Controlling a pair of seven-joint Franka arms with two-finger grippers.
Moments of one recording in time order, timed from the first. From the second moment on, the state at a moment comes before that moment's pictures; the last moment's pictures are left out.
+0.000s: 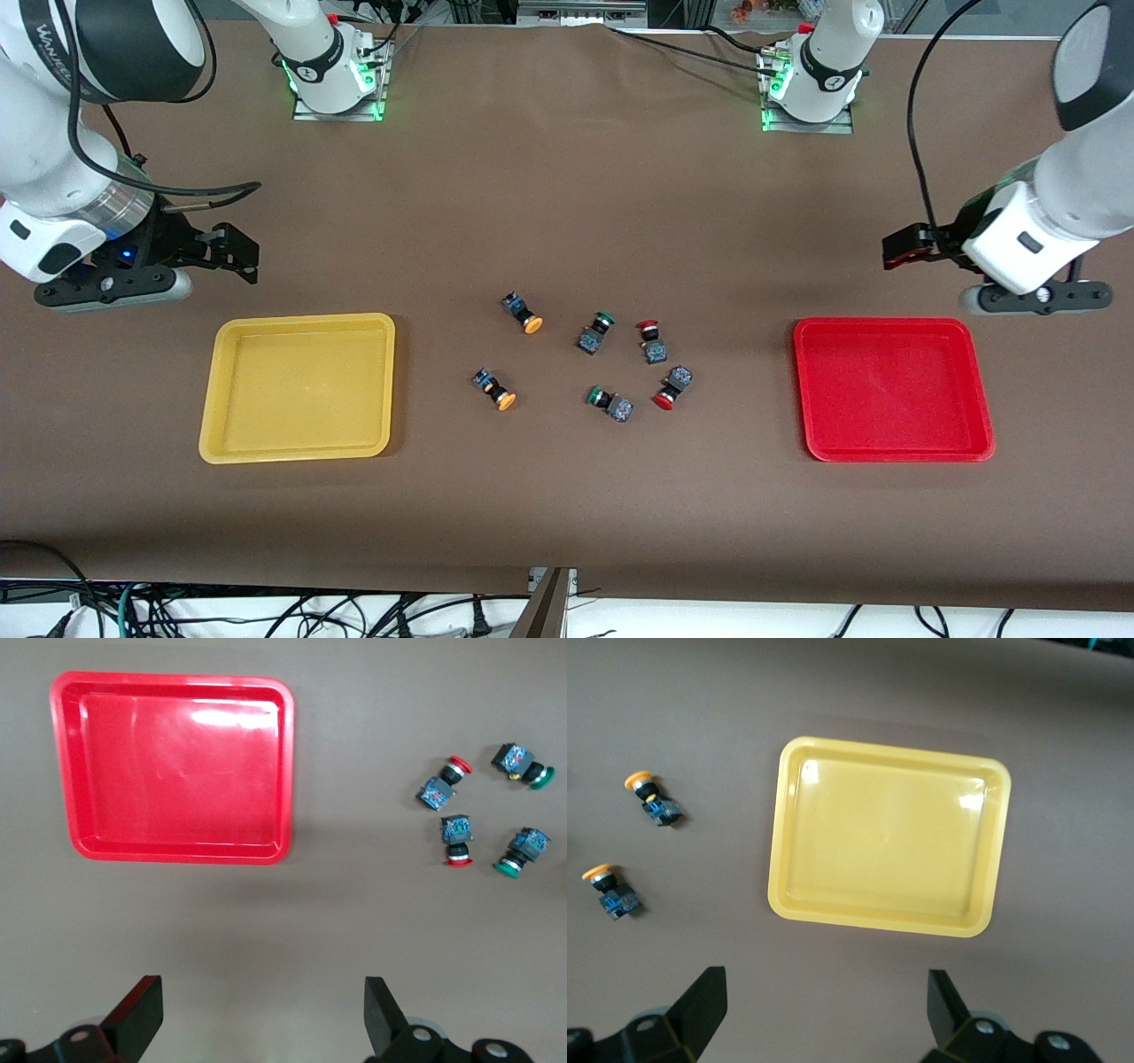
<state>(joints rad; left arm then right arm) -0.02 0.26 -0.14 -1.36 0.00 1.45 -0.20 0.19 0.17 -0.01 -1.57 -0.02 1.78 0.01</state>
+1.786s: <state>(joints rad) -0.29 0.78 -0.15 -1.37 0.12 2.13 0.16 0.49 0.88 0.01 -1.41 0.08 2.46 0.01</state>
